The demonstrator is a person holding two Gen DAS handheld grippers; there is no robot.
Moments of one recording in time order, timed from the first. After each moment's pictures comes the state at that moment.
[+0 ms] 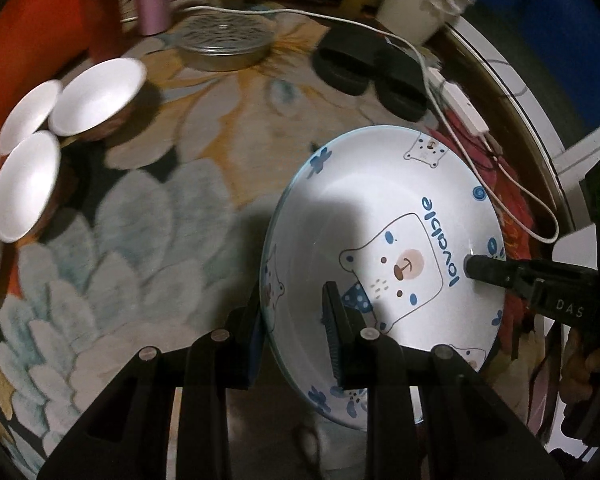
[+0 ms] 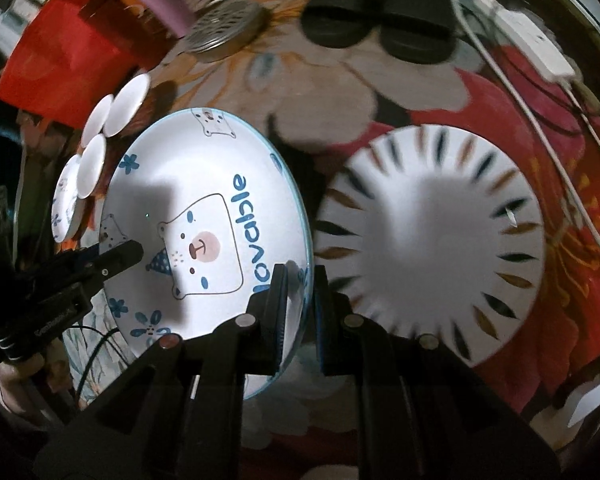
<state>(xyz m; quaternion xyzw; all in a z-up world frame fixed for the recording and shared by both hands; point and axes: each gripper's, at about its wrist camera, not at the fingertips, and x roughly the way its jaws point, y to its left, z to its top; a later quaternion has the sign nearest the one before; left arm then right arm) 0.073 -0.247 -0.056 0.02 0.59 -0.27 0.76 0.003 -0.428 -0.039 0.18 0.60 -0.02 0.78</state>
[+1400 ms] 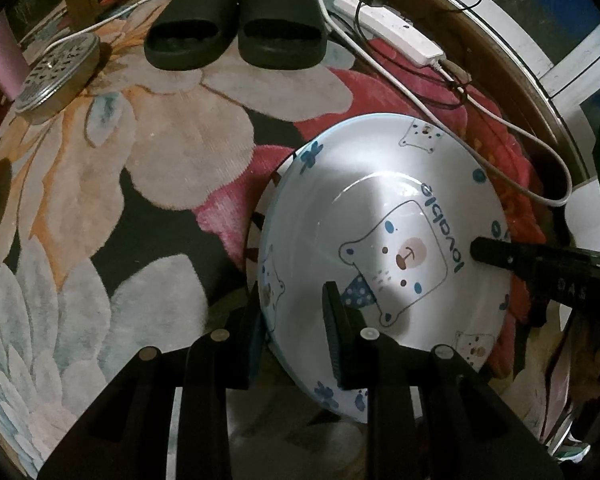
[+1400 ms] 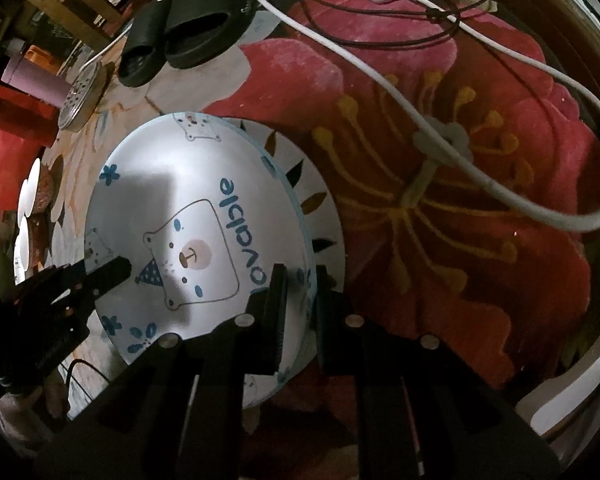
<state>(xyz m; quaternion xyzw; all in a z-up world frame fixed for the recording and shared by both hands) 0.056 -0.420 -0.097 0.12 0.60 -0.33 0.72 -0.051 -0.575 -0.074 0.25 0.60 -0.13 0.75</state>
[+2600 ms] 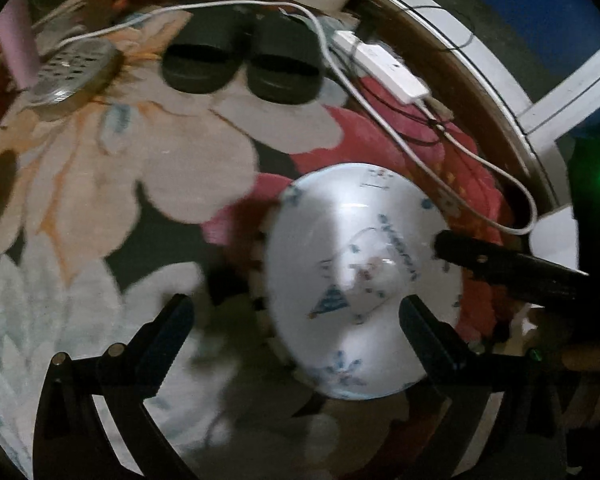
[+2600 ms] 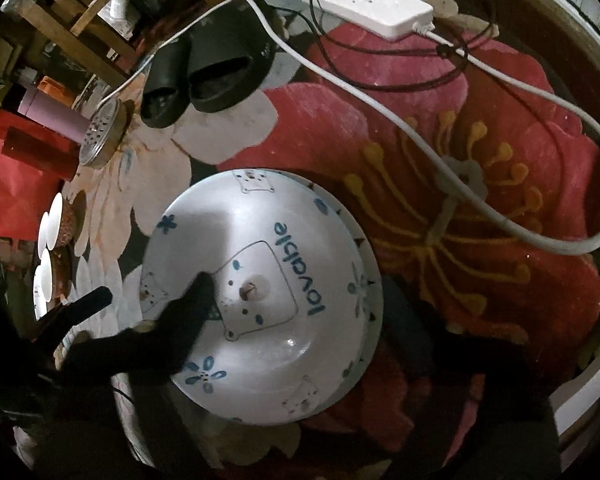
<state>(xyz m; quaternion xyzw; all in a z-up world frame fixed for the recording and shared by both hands) 0.063 -0.390 -0.062 0.06 0.58 -0.34 0.74 -0.039 -0.564 -0.051 0.27 0.54 -0.14 0.78</state>
